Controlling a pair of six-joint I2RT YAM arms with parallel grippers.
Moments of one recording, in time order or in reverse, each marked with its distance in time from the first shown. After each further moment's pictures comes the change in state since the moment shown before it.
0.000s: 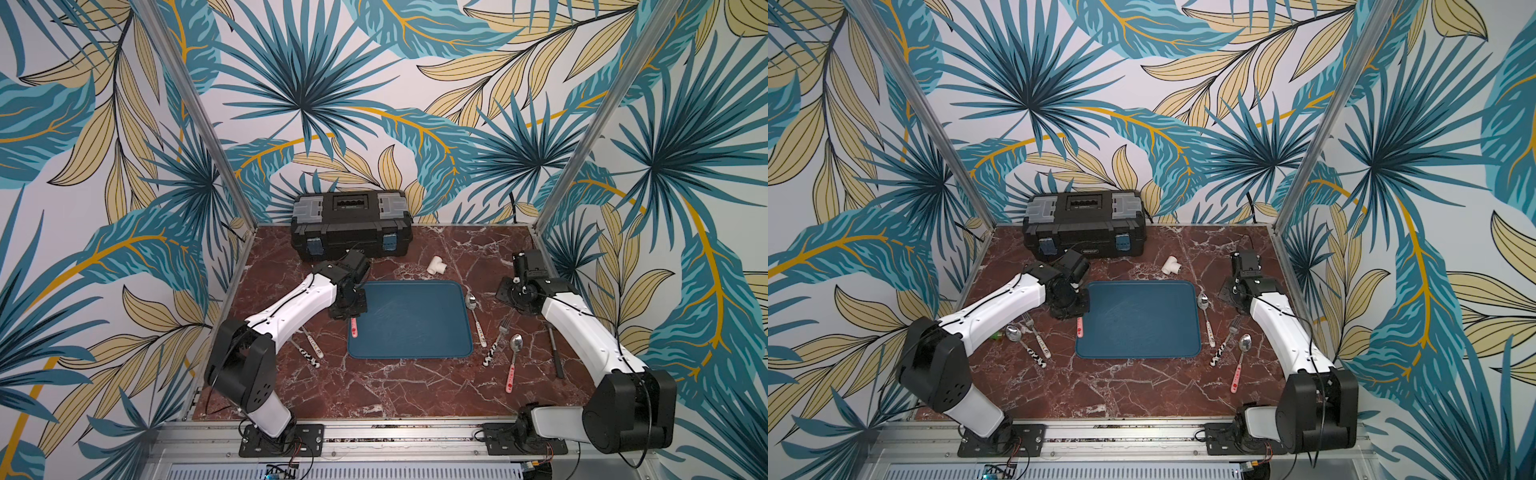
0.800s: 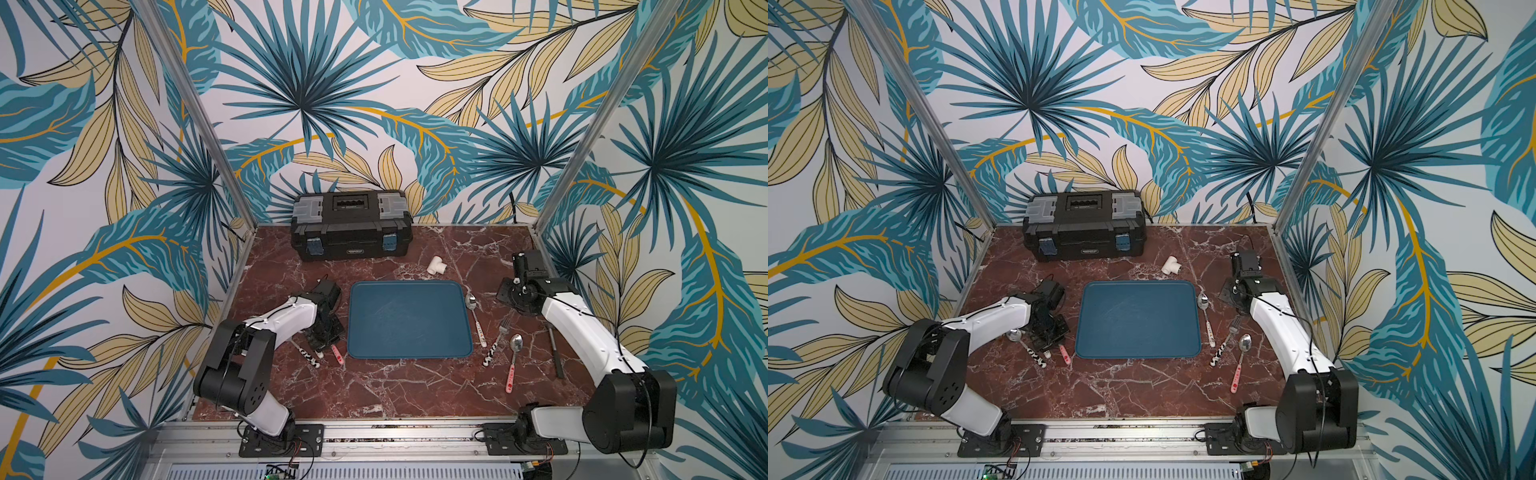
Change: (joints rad) left arm 0.210 -0.083 -0.441 0.216 0.095 -0.274; right arm 0.000 0.000 0.002 -0.013 0.011 0.000
